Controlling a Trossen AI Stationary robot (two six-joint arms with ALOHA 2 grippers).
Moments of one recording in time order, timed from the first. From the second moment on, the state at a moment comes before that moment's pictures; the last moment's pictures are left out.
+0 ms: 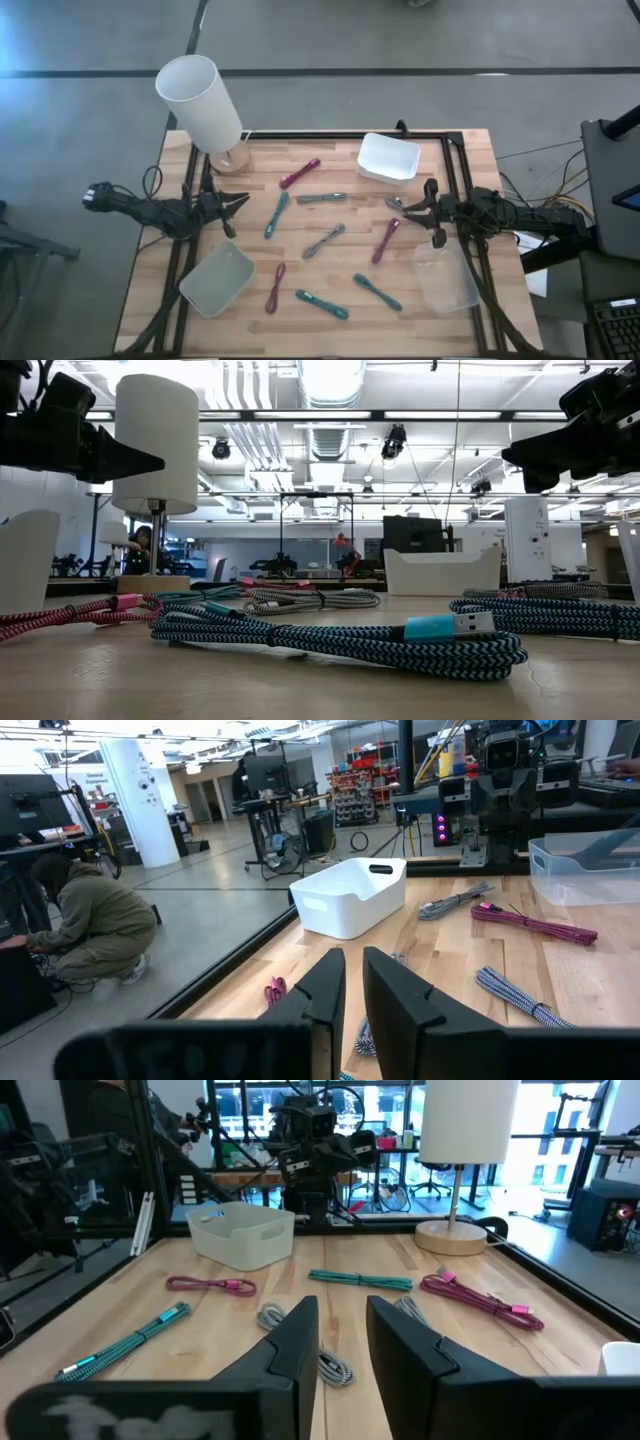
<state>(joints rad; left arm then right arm) -0.30 0.12 0.01 0.06 -0.75 0.16 -0.08 0.05 0.01 0.03 -0.10 0.05</state>
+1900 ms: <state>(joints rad) -0.30 0.12 0.01 0.06 -0.75 0.16 -0.08 0.05 0.01 0.03 -0.10 0.05</state>
